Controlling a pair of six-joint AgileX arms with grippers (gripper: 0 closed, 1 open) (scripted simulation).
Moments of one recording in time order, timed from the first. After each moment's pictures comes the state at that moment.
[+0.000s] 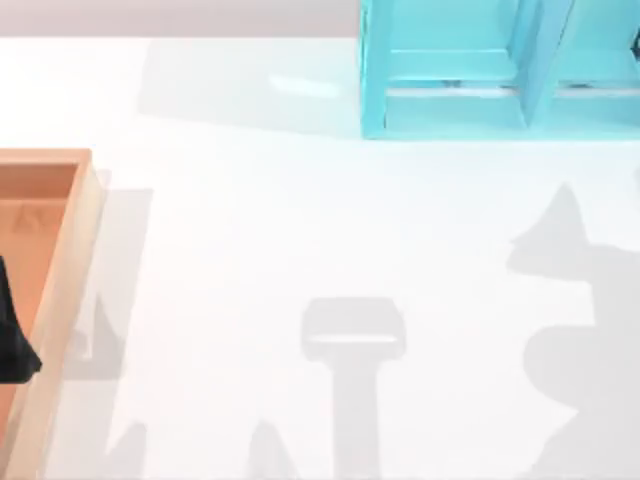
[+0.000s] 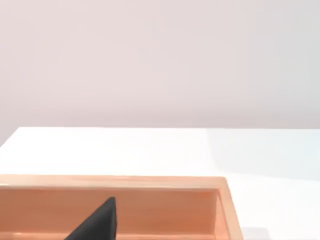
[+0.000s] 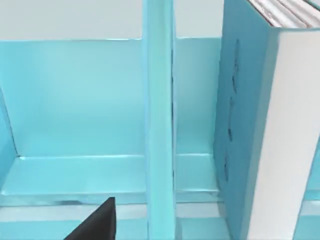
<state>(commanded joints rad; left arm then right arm) 0.00 0.00 0.00 0.00 0.00 0.00 -0.34 1.82 0.72 0.96 -0.29 -0.02</state>
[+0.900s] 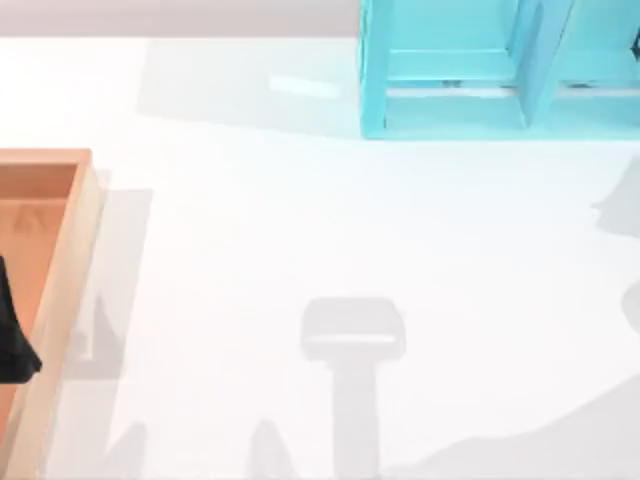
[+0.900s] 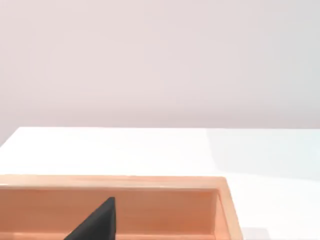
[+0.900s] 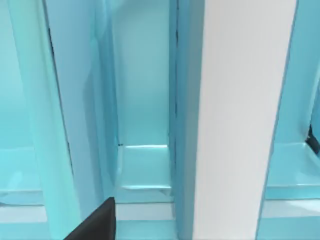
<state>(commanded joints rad) 0.00 0.00 0.00 0.00 0.00 0.00 -0.40 2.18 0.92 1.16 -0.34 -0.02</state>
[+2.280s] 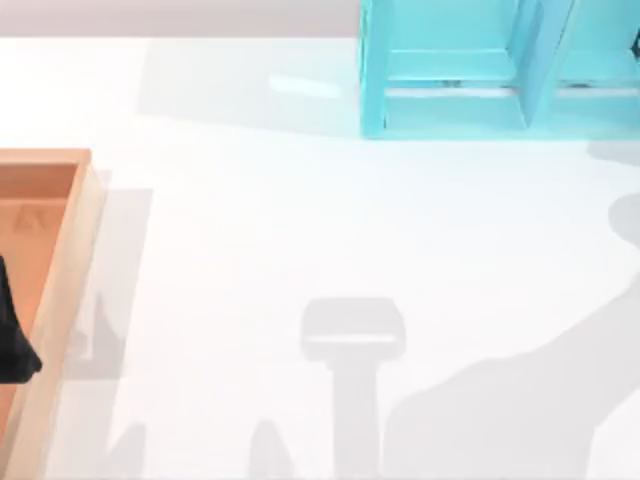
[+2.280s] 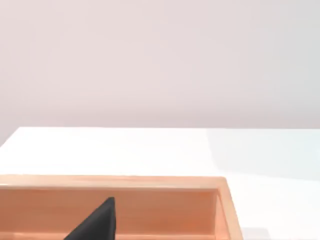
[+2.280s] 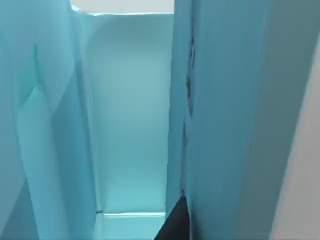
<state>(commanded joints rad) 0.00 0.00 0.00 0.00 0.00 0.00 -0.34 2.41 1.35 0.95 -0.27 -0.02</state>
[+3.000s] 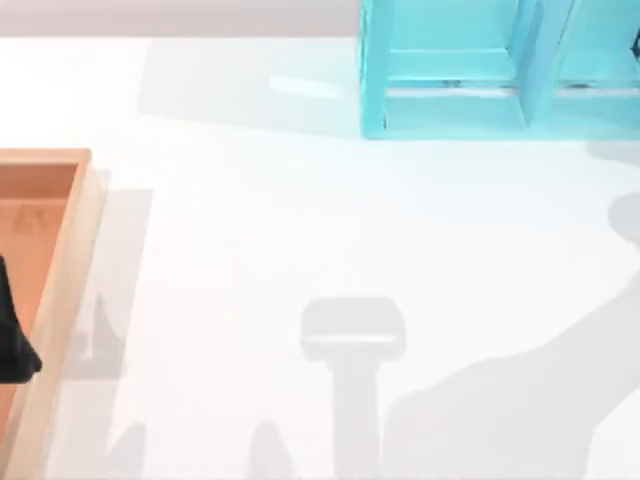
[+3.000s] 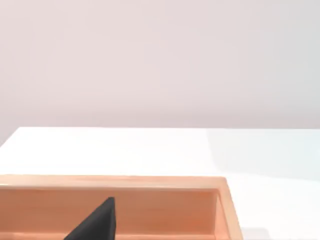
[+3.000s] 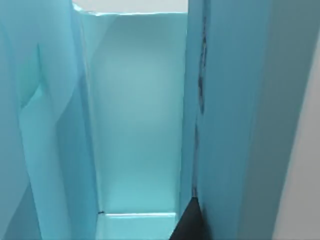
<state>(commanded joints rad) 0.00 0.00 0.00 0.00 0.00 0.00 -0.34 2.41 1.35 0.95 -0.27 -0.02</state>
